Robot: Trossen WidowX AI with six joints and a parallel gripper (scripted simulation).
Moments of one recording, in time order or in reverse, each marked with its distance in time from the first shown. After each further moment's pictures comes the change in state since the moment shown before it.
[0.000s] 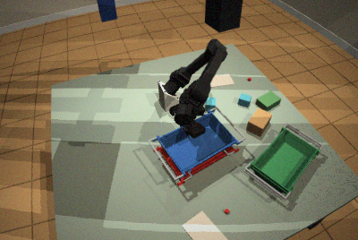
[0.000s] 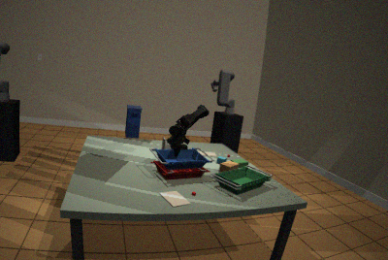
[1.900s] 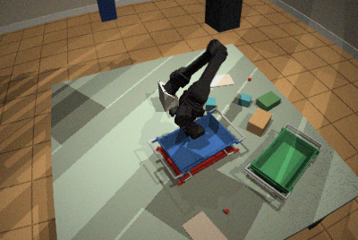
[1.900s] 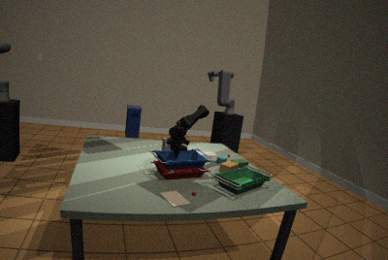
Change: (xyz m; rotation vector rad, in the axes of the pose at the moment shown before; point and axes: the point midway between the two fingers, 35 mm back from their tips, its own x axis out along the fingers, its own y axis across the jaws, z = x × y) arm 0.009 0.002 0.000 -0.002 0.003 -0.002
